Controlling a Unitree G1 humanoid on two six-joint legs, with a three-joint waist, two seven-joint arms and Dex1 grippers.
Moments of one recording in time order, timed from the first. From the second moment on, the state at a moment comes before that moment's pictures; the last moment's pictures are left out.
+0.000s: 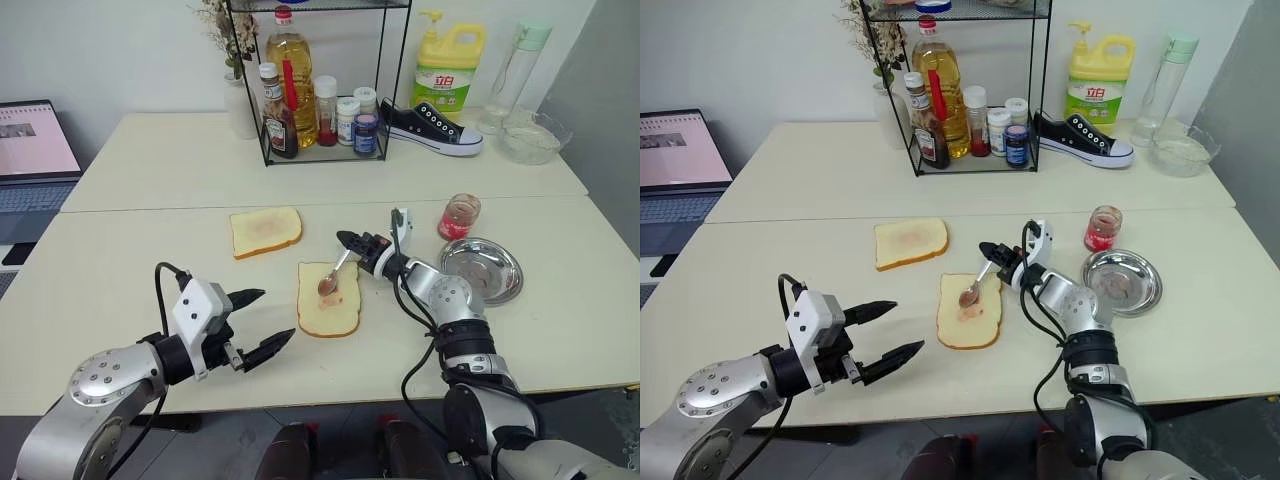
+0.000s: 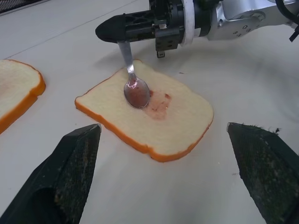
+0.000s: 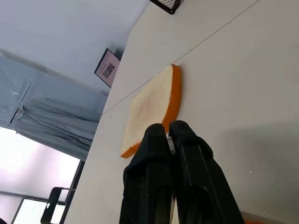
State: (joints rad) left arm 0.21 0.70 0.22 -0.67 -0.55 0.56 -0.75; right arm -0.69 0.04 -0.24 0.45 0.69 0.77 0.39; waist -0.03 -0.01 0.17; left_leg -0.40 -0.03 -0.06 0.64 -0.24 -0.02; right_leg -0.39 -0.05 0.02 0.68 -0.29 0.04
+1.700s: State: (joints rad) left arm 0.18 0.70 0.20 -0.67 -0.55 0.56 -0.73; right arm -0.60 0.02 -0.34 0.15 0.90 1.03 0.22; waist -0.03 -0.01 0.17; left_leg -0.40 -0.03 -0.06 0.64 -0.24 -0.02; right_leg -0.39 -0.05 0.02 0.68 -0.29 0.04
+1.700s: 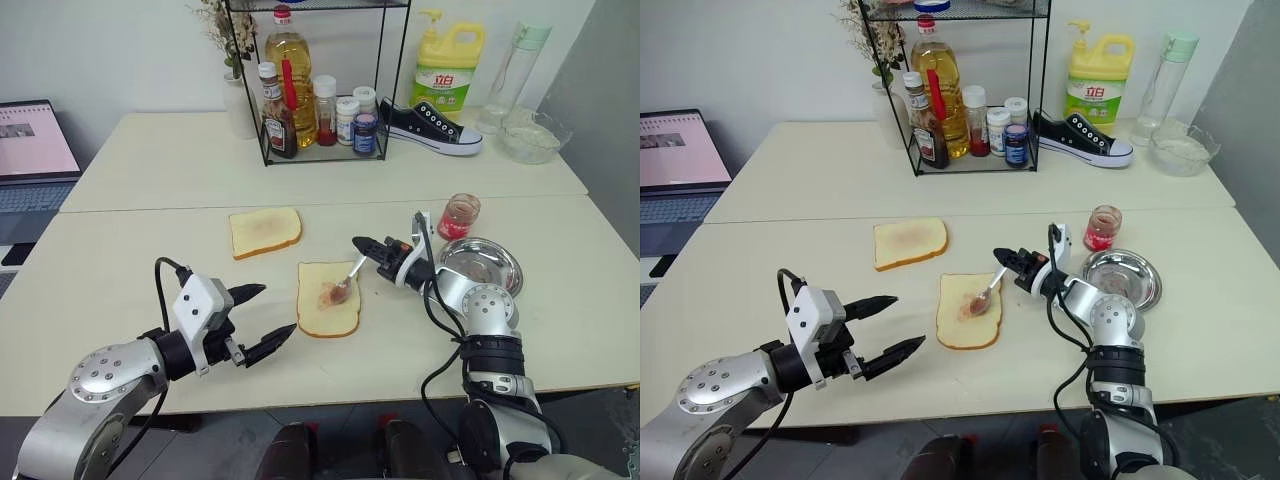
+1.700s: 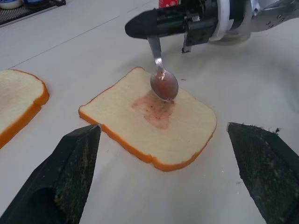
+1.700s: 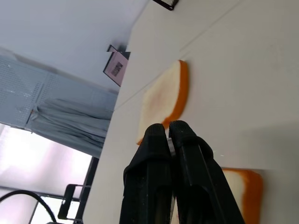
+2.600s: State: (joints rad) left arm -0.60 0.51 -0.35 -0.13 -0.36 0.38 -1.07; right arm -0.21 -0.32 -0.73 -0.32 1.27 0.79 -0.31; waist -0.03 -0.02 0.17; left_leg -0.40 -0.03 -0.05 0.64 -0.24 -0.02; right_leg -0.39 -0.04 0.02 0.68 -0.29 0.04
